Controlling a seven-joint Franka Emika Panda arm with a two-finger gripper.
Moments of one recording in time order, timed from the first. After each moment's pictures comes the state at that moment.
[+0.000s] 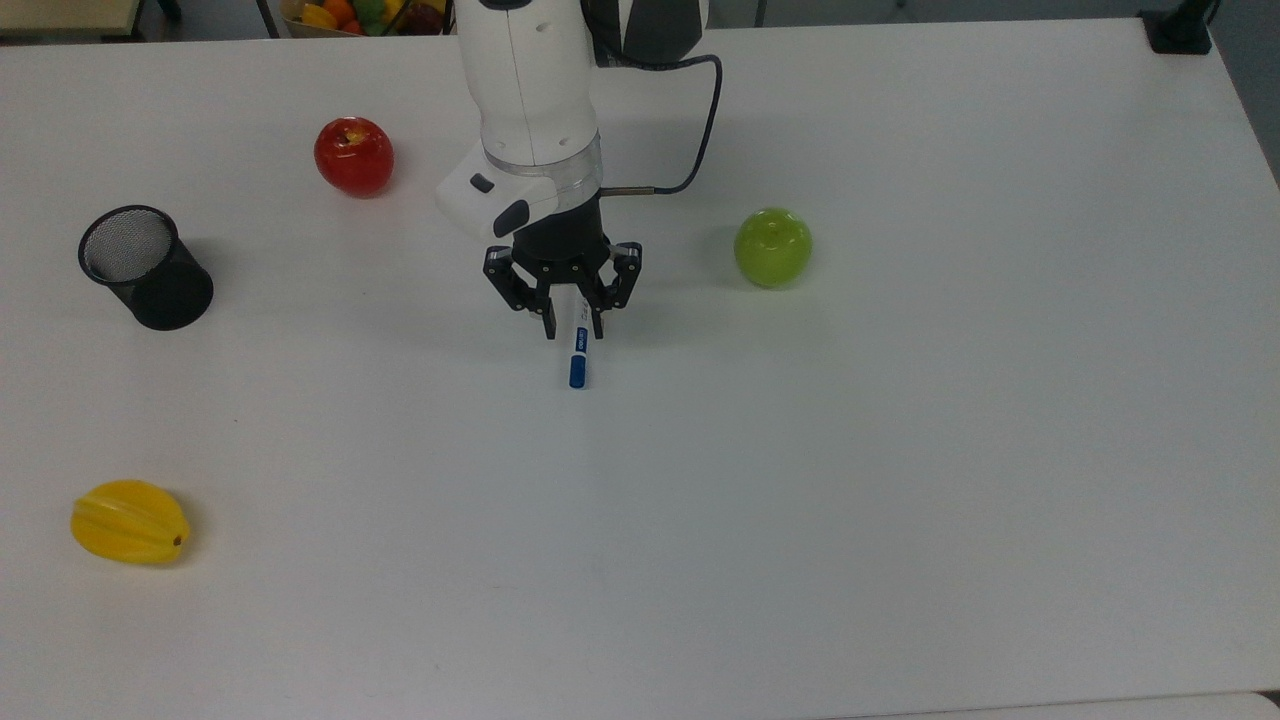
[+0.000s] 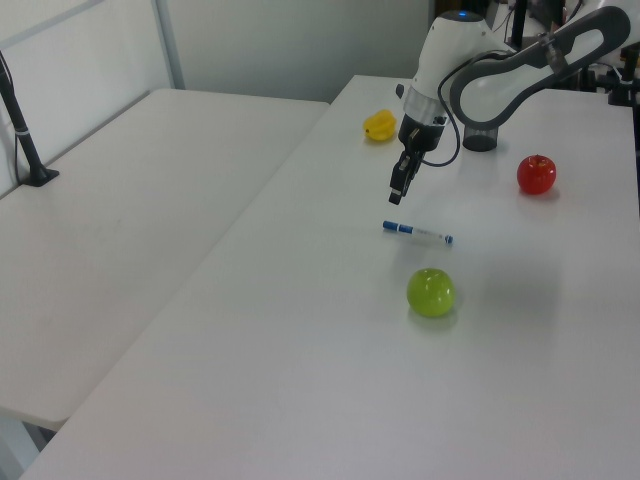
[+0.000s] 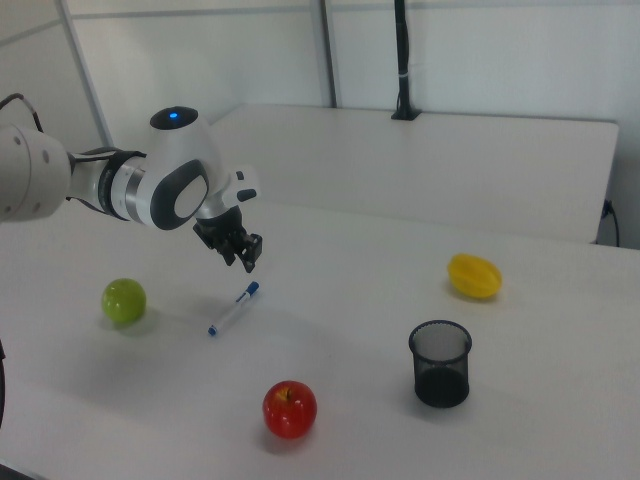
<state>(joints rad) 0.04 0.34 0.08 -1.84 0.06 2.45 0.03</state>
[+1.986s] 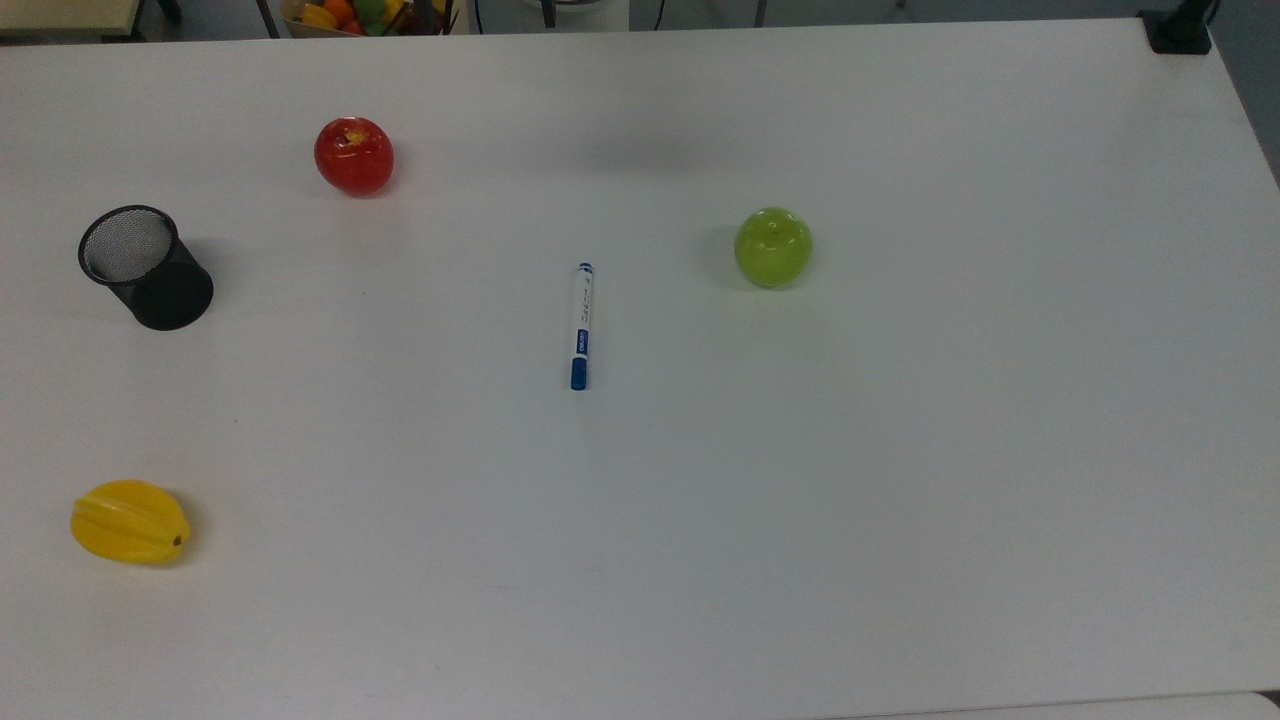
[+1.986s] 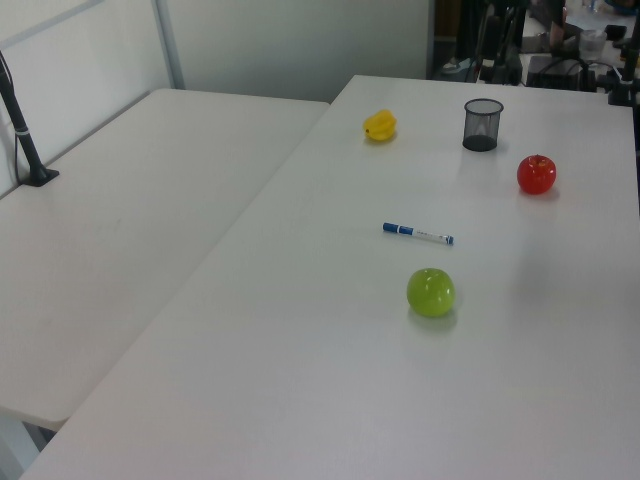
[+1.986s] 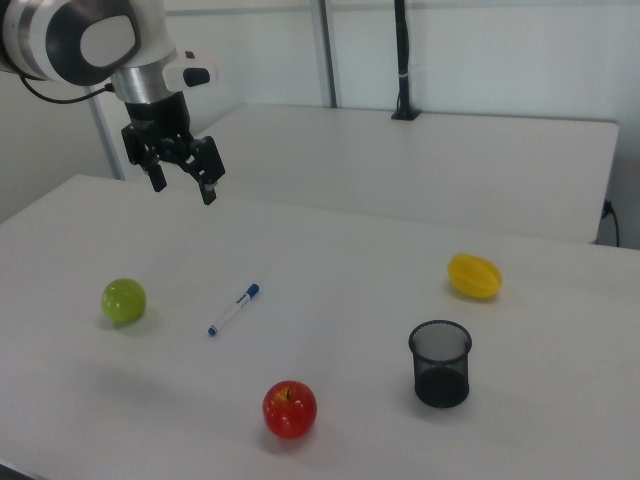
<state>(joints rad) 0.04 -0.06 -0.03 -1.71 0.06 1.74 -0.07</state>
